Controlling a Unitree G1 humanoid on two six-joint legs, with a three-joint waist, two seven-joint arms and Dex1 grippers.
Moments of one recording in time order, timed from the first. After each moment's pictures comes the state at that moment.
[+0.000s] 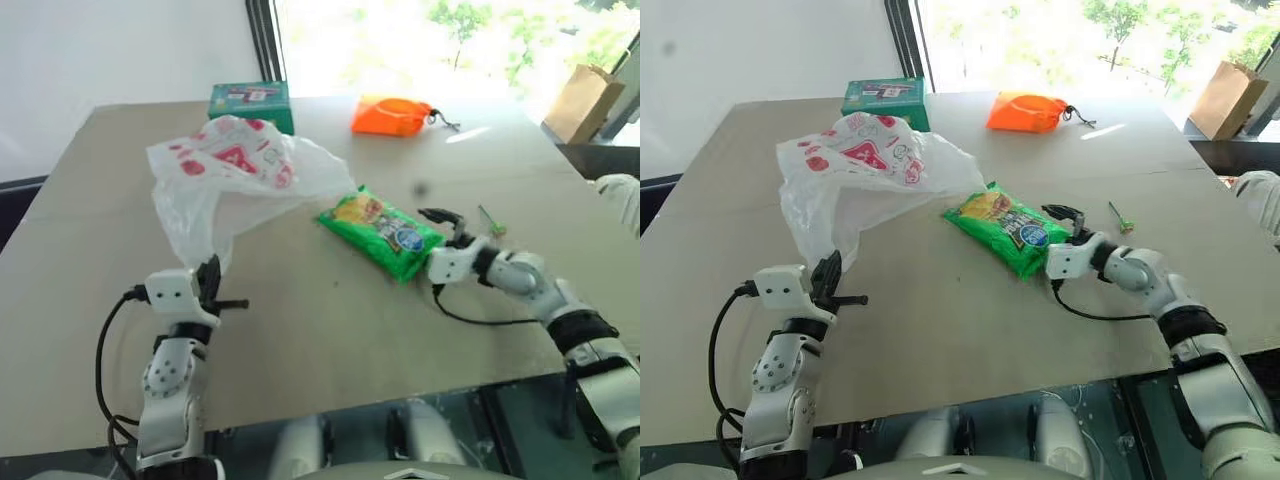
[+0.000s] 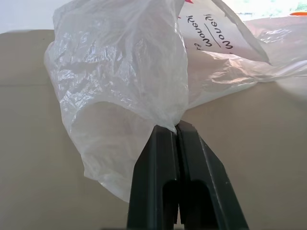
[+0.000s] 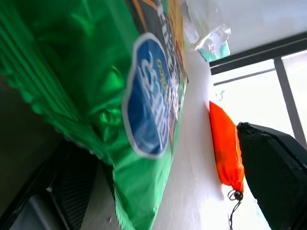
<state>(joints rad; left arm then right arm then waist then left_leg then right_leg) 0.11 0.21 0.27 -0.19 -0.22 0.01 -0.19 -0.66 -0.53 0.32 0.74 -0.65 -0.82 0.22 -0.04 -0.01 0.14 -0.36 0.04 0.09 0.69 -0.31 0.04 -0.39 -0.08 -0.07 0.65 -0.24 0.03</state>
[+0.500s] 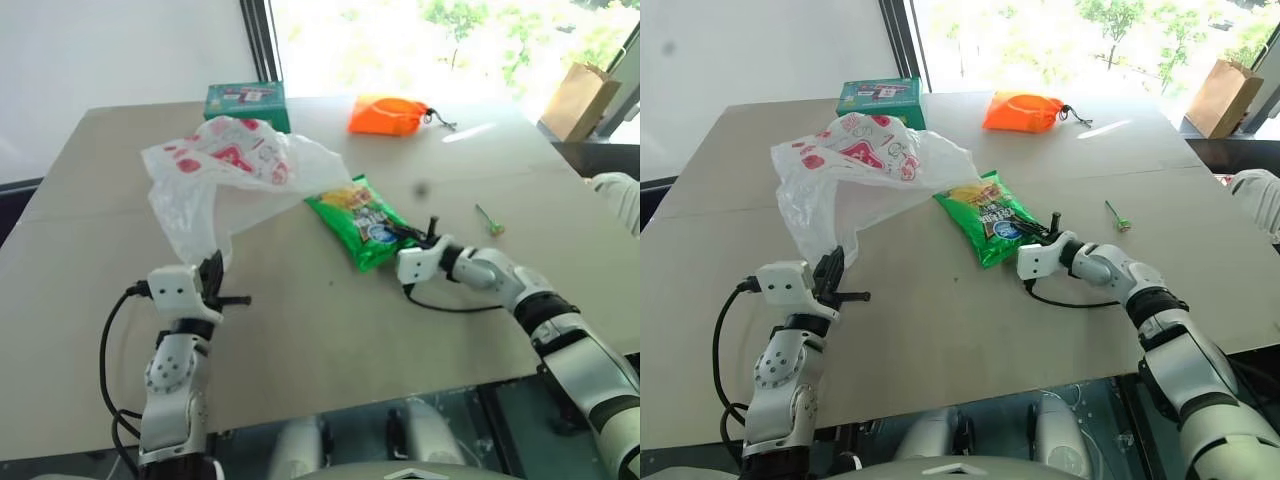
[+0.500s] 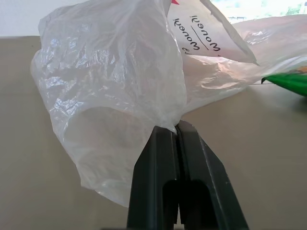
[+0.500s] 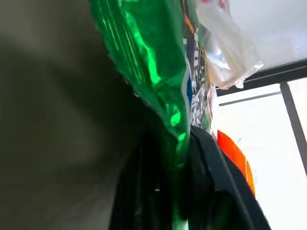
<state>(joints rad) 0.10 0.21 0.26 -0.19 -0.22 0.00 -0.20 -0.79 -0.45 0.44 0.92 -0.70 -0.85 0.10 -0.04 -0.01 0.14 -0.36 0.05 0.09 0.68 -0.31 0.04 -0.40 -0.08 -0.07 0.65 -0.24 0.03</state>
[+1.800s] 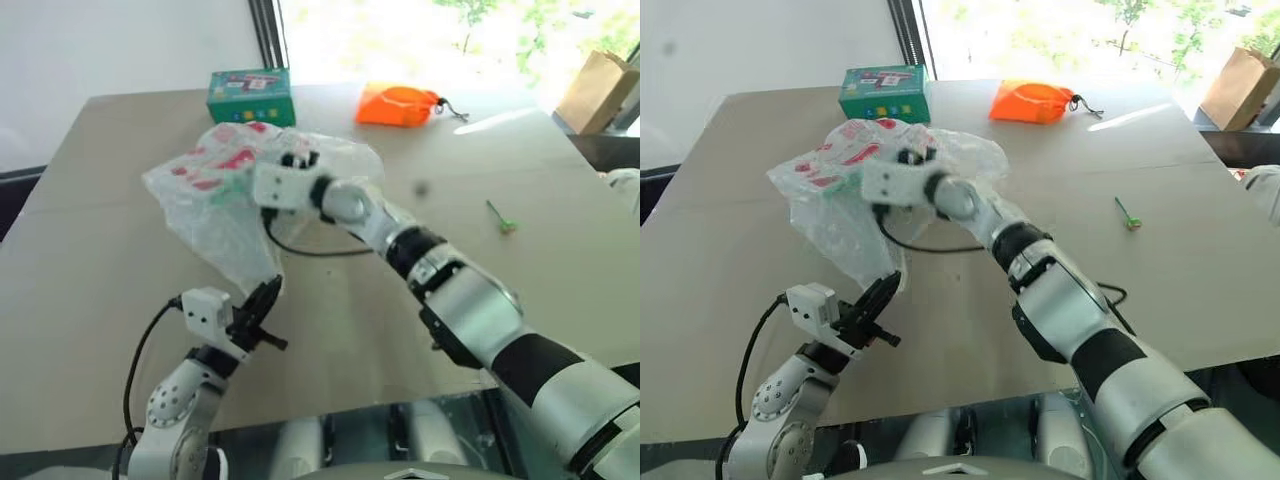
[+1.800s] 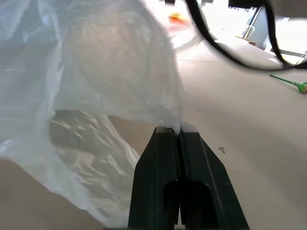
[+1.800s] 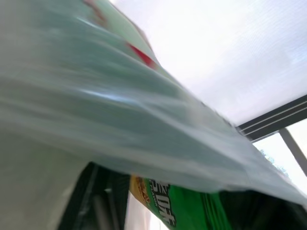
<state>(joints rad) 0.31 0.27 0.12 -0.43 -0.45 0.12 -0.49 -1.35 0.14 0.36 1.25 -0.50 -0.40 0.17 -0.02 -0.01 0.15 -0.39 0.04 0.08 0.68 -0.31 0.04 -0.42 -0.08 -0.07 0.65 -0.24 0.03</state>
